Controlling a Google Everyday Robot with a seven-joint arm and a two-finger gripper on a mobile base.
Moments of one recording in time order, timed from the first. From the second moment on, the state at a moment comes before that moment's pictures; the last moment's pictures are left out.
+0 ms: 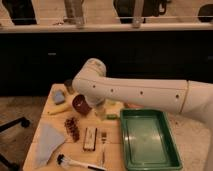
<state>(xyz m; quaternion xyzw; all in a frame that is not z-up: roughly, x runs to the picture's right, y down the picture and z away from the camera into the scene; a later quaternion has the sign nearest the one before) -0.048 0.090 0.690 -0.26 -0.05 -0.24 0.94</state>
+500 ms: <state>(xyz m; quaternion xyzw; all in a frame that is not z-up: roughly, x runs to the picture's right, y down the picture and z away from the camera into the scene) -0.080 0.093 0.708 -0.27 -0.06 -0.19 0.94</state>
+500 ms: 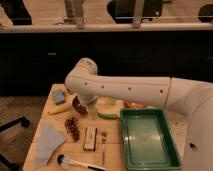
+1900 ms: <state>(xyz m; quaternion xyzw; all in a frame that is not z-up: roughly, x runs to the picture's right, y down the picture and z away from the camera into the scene) -0.178 0.090 0.718 -0.28 -0.08 -0.23 0.93</state>
